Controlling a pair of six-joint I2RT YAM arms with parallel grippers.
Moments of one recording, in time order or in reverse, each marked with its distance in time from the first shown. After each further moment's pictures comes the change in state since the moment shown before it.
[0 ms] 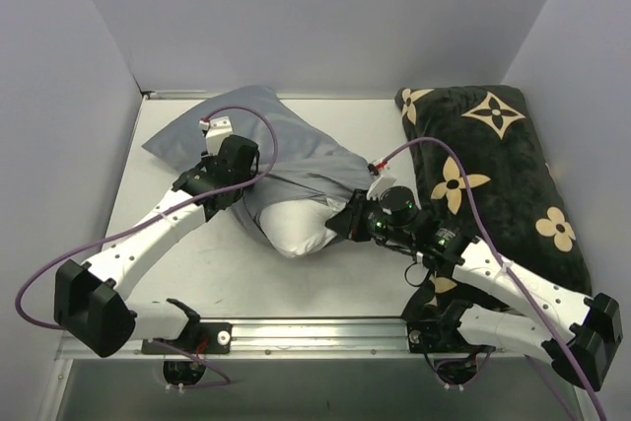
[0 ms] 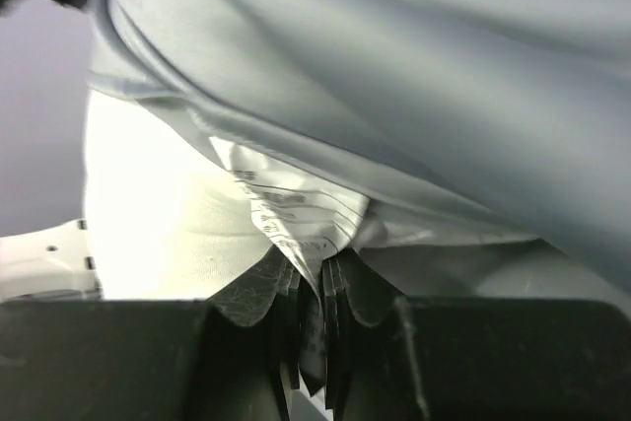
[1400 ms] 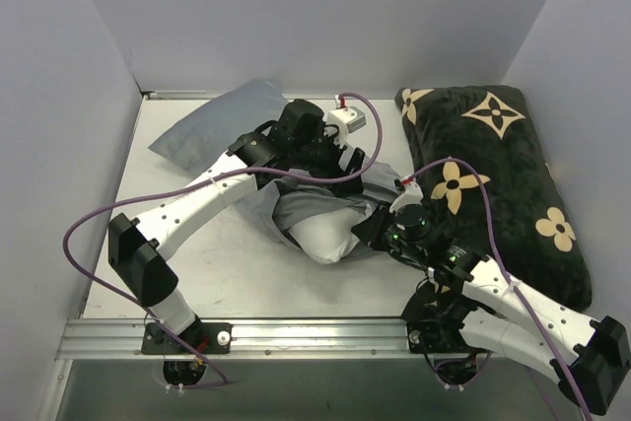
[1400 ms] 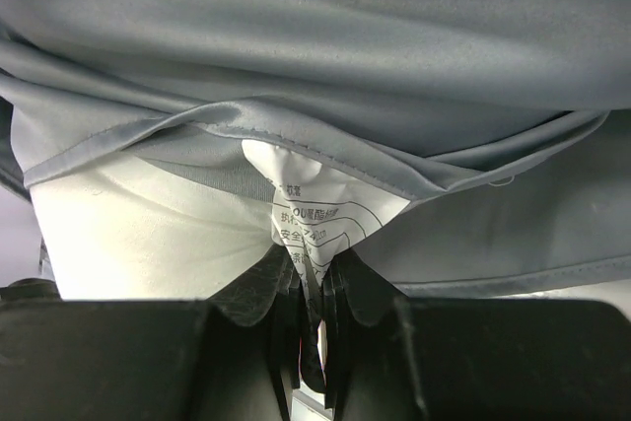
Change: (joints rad) left arm -0.235 0.341 0.554 0.000 0.957 0.542; right arm -0.054 -0.149 -0.225 -0.009 0.158 0.020
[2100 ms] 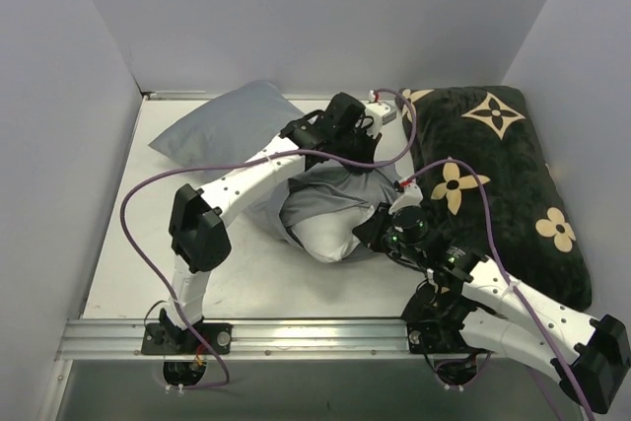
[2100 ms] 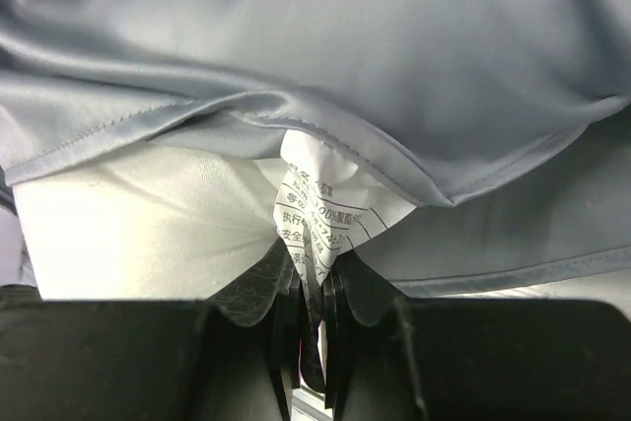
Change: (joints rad) left arm -0.031 0.374 0.338 -0.041 -0.091 0.024; right arm 0.008 -0.001 -0.006 -0.015 0.031 0.002
